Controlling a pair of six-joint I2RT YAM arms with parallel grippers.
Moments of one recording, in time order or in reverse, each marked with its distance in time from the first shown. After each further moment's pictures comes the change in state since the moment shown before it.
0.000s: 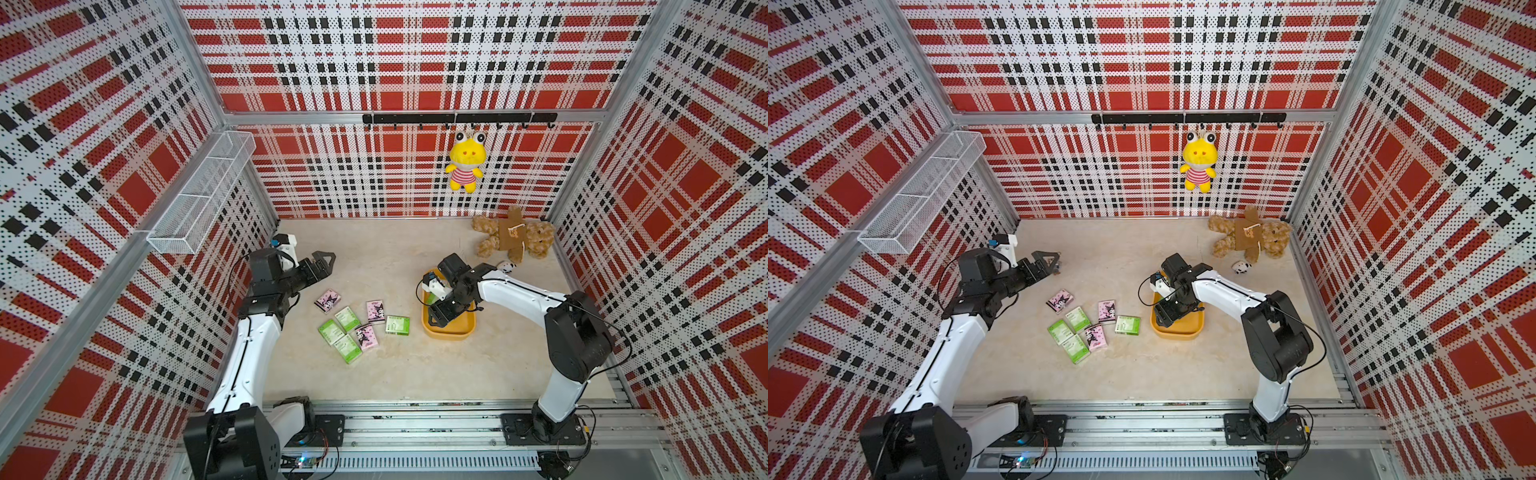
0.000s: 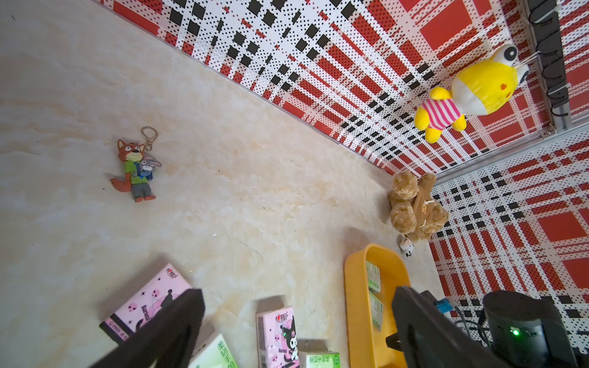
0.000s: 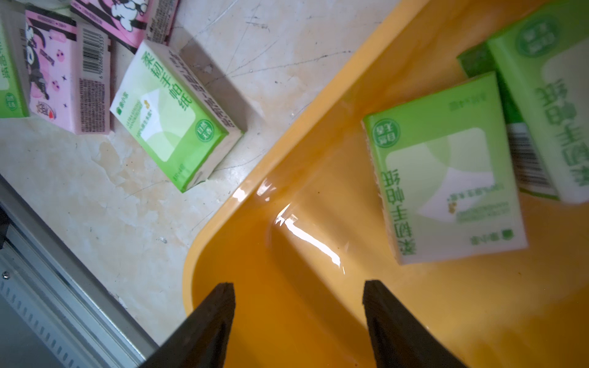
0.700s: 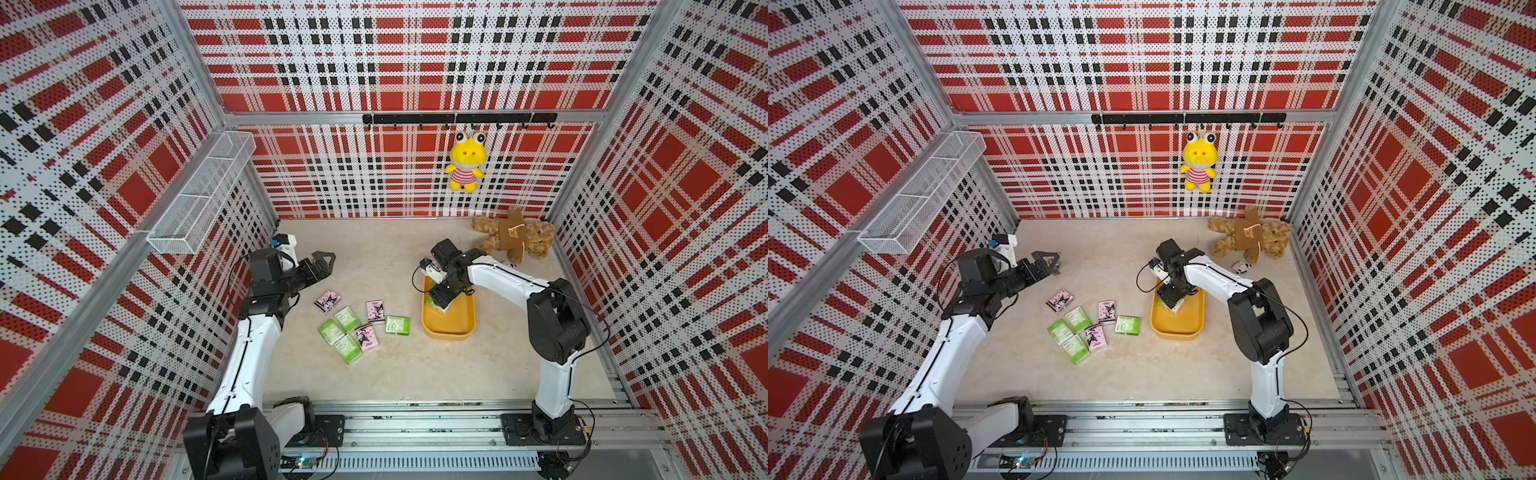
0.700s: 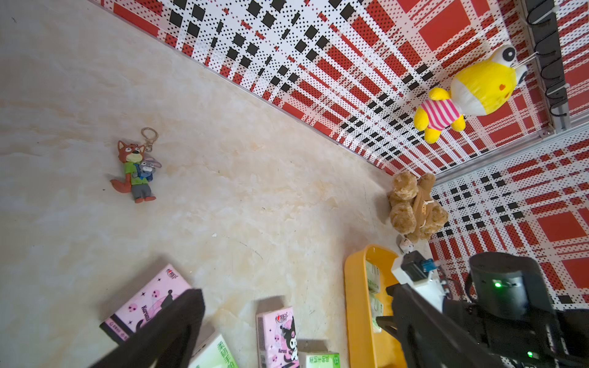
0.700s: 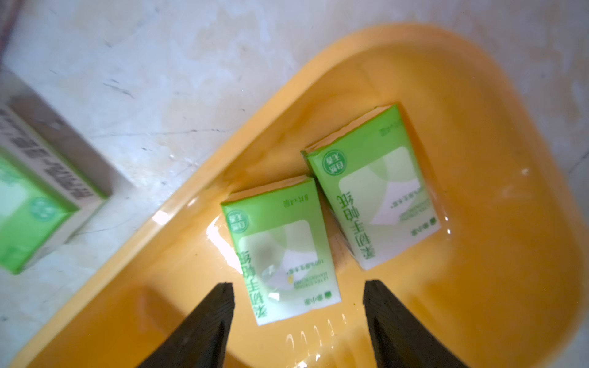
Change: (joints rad) left arm 0.005 -0.005 0.000 0.000 0.000 0.000; right arm -0.031 0.108 0.241 -0.066 0.261 -0.131
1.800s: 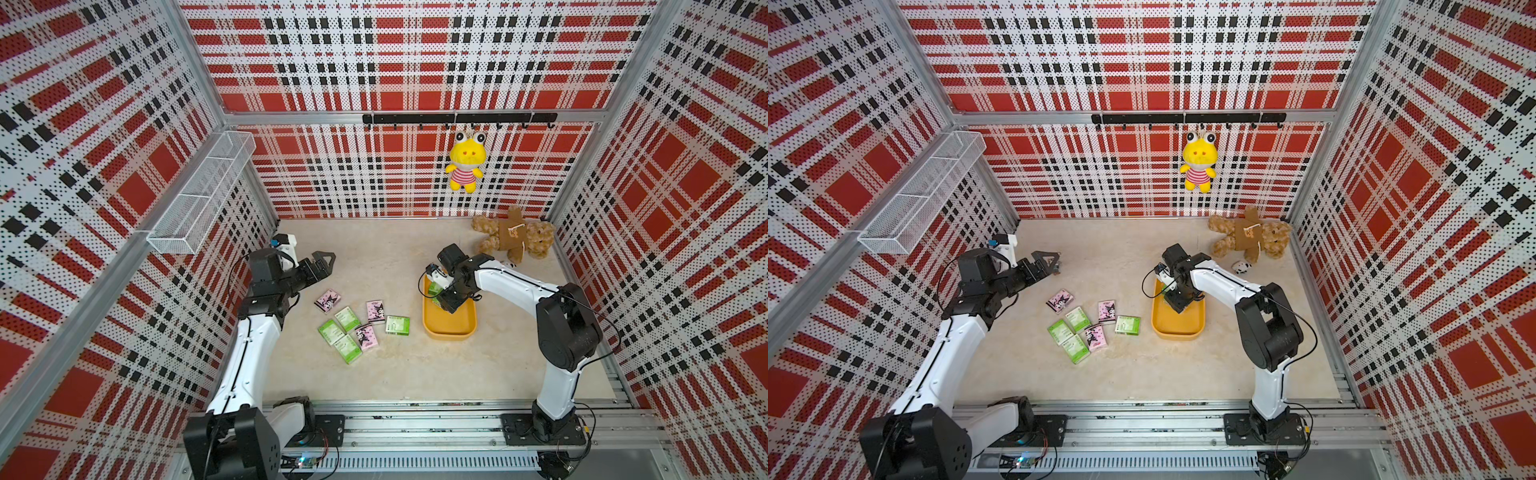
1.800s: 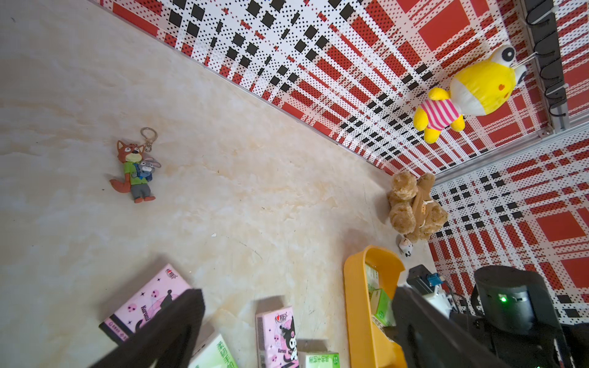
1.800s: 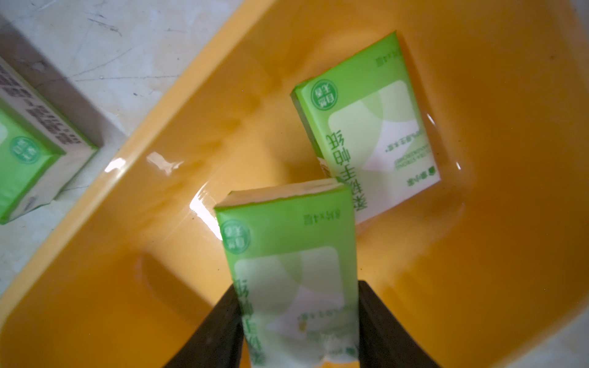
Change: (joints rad) left arm -0.003 0.000 0.000 0.000 0.000 -0.001; right arm -0.012 -0.022 -0.107 0.000 0.011 -0.035
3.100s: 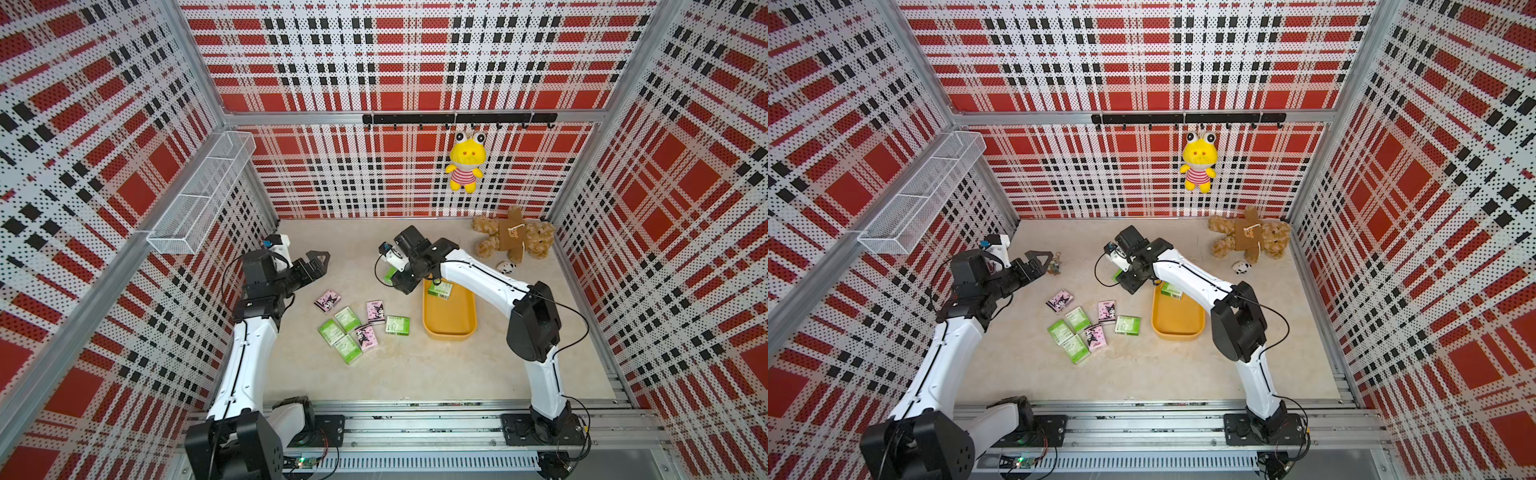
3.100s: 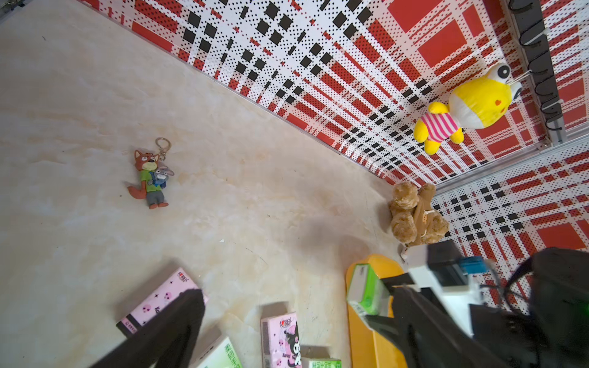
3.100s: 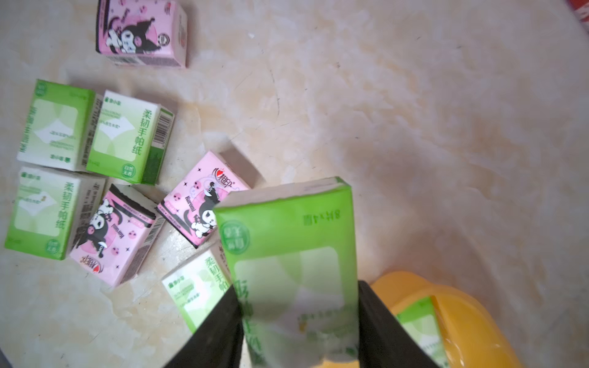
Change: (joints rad) left arm 0.042 -0.018 0.000 -0.001 0.014 0.001; right arm 0.171 0.143 0.486 -0.023 -0.031 0.053
